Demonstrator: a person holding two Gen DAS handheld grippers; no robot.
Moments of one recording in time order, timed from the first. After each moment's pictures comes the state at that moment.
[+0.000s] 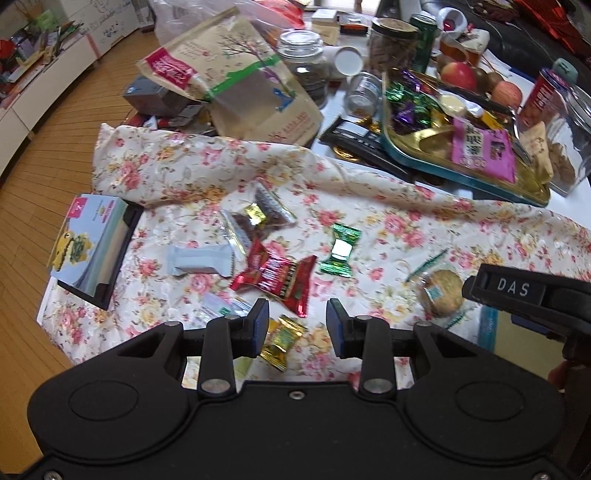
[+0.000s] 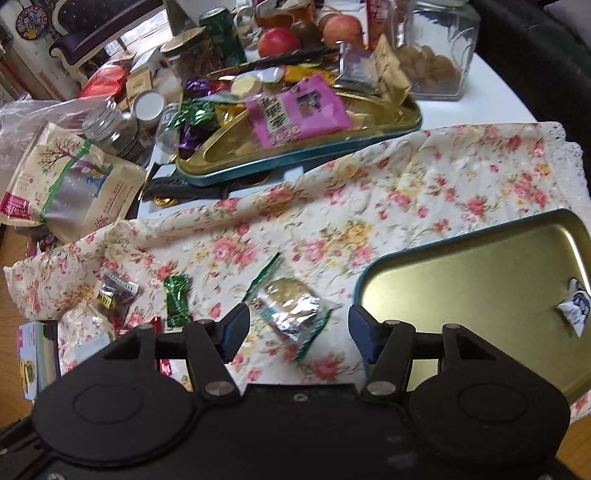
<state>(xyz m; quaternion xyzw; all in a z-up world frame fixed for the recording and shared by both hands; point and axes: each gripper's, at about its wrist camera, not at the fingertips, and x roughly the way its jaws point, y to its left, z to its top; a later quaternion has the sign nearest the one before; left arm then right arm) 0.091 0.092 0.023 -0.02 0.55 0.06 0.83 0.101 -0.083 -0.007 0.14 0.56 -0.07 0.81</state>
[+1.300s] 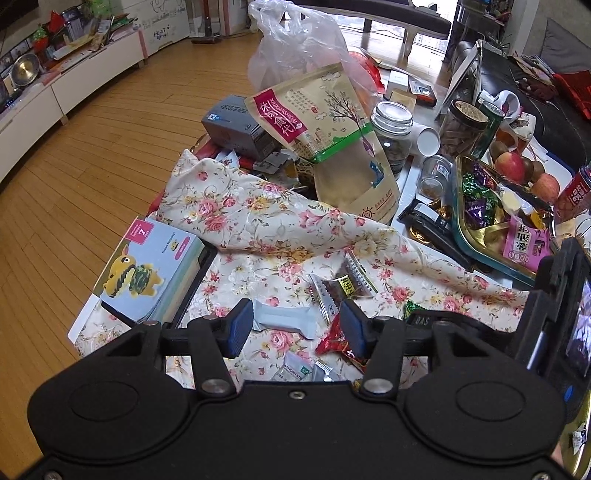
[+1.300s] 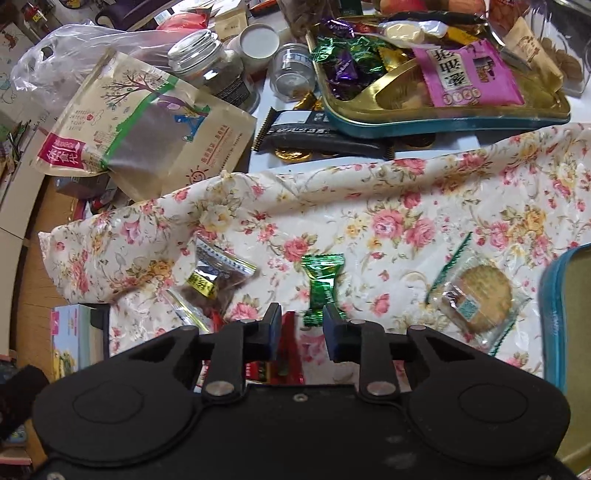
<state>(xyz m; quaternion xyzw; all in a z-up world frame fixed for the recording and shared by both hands) 0.099 0.187 0.056 -0.08 0.49 0.10 0.86 0.150 0.035 -0.058 0.16 0.58 0.01 0.80</state>
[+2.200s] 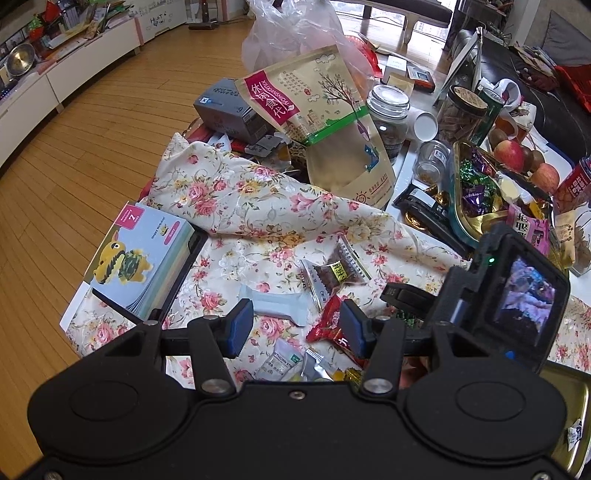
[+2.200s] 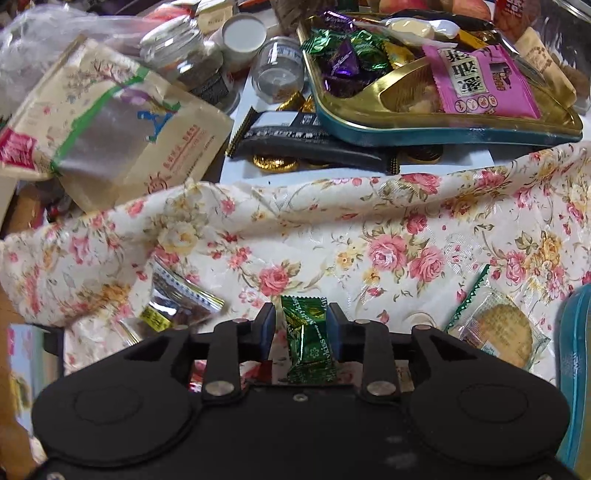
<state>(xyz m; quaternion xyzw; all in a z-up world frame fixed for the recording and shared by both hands) 0.104 0.179 0.049 -0.09 0.51 0.10 0.85 0.177 0.053 -0.102 0.10 0.56 -0.02 0.82</state>
